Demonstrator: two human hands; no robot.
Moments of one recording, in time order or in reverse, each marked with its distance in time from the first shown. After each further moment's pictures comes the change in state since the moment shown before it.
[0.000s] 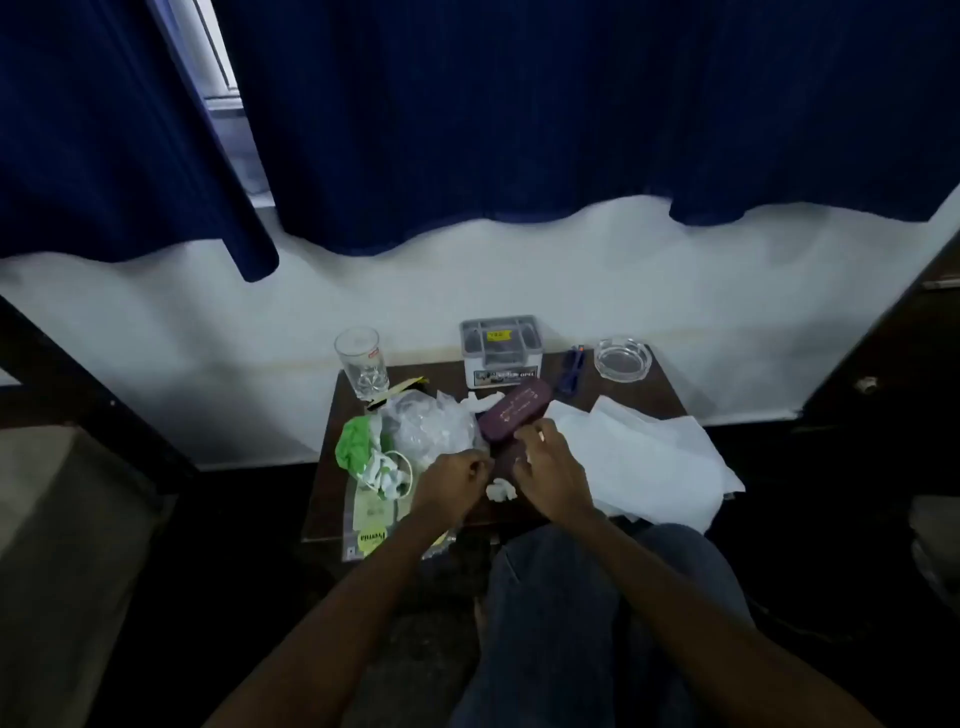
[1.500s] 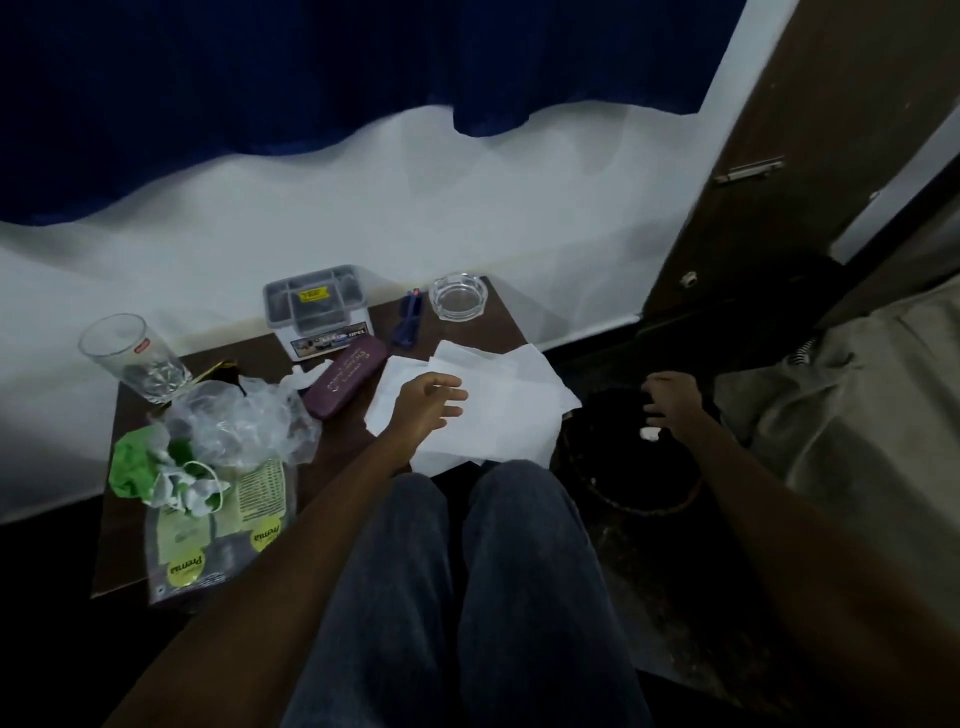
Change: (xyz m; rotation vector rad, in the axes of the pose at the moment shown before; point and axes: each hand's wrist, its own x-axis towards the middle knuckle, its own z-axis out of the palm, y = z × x) left_hand 0.063 0.133 0.100 -0.639 -0.323 -0.259; right_hand -0.055 0.286 -0.145 0.711 0.324 1.096
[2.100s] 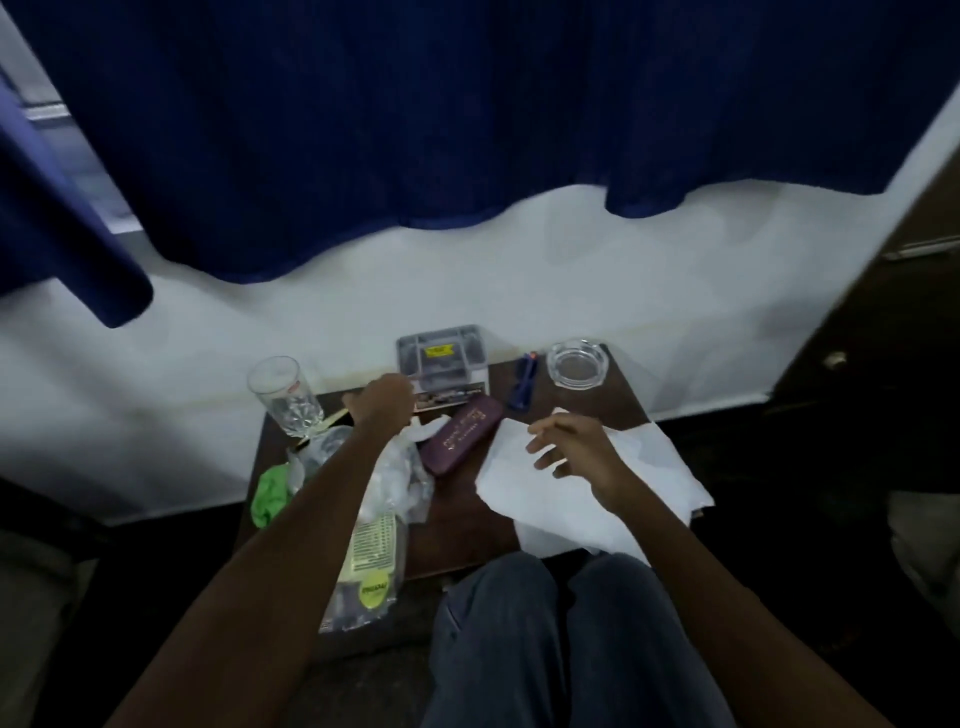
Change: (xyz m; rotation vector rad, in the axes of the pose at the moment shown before) left_hand 0.064 0.022 -0.186 1.008 0.496 -0.083; right_hand -0.133 -0.086 0.183 0.025 -0.667 -0.339
